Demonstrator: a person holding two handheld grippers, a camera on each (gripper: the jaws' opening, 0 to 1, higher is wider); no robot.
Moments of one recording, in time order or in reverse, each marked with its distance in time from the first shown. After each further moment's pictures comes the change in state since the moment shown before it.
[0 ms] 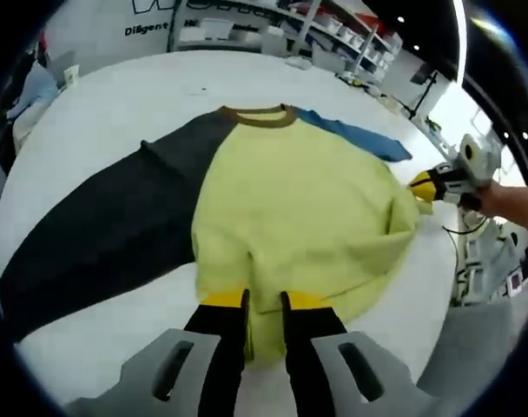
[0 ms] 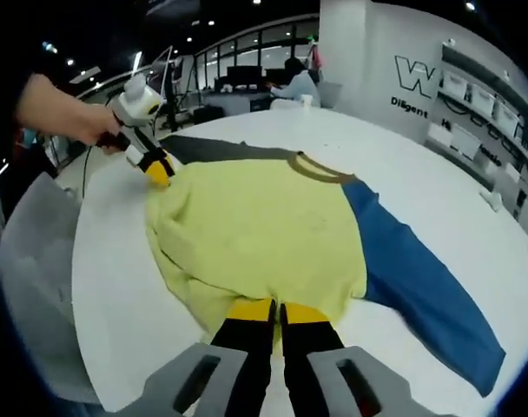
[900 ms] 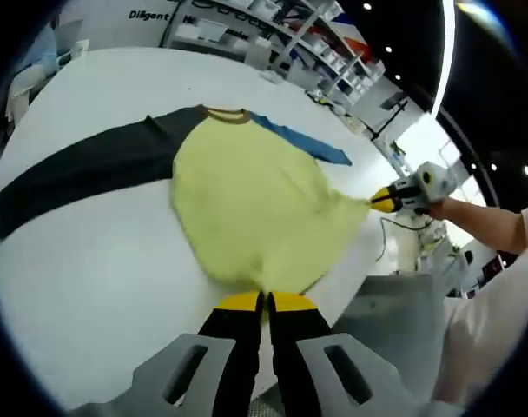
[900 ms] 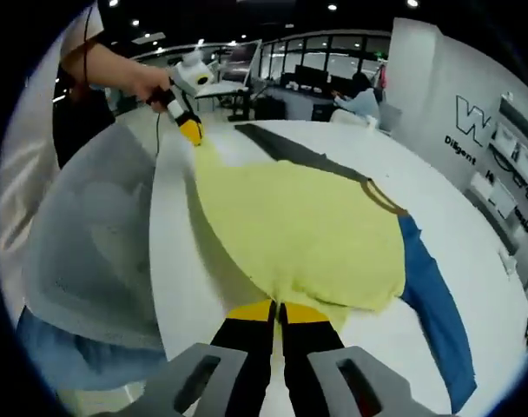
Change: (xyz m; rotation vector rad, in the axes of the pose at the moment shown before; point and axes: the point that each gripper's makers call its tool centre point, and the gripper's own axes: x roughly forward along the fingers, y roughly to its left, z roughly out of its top) left arm -0.114 -0.055 -0.096 -0.155 -0.006 -0.213; right arm -0.084 0.108 -0.033 -0.371 0.070 0.208
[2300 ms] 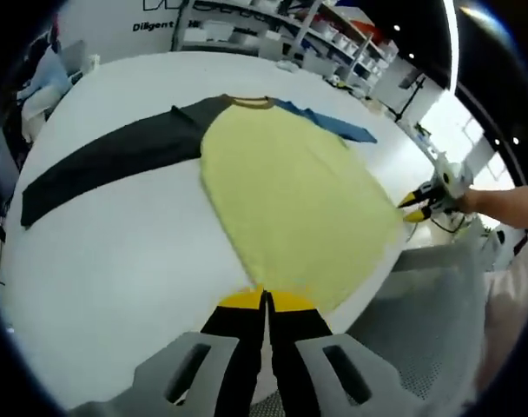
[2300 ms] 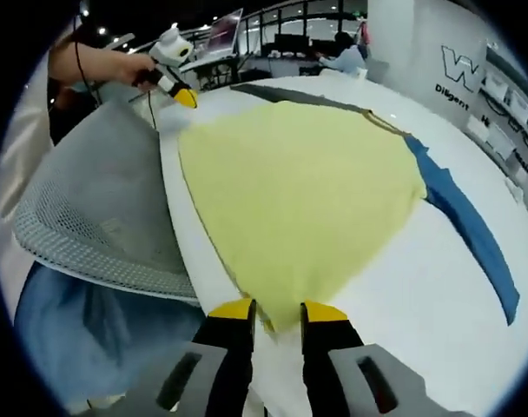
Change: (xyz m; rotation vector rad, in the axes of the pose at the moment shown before) left arm -0.002 0.013 0.000 0.124 -0.064 0.130; right arm -0.007 0.020 -0.074 0.316 0.048 -0.046
